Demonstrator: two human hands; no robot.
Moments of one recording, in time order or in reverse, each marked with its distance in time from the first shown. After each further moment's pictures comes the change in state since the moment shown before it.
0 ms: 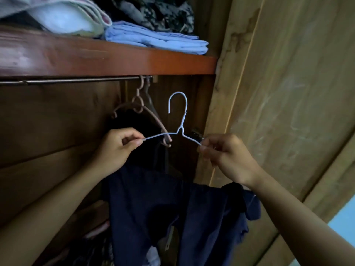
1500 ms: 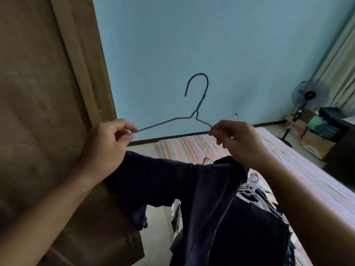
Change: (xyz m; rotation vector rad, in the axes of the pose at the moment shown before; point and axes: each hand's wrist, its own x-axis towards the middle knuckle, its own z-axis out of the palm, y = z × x) left_hand -0.081 0.212 0.340 -0.368 -0.685 0.392; right_hand -0.393 0.032 -0.193 -0.627 0.816 0.724
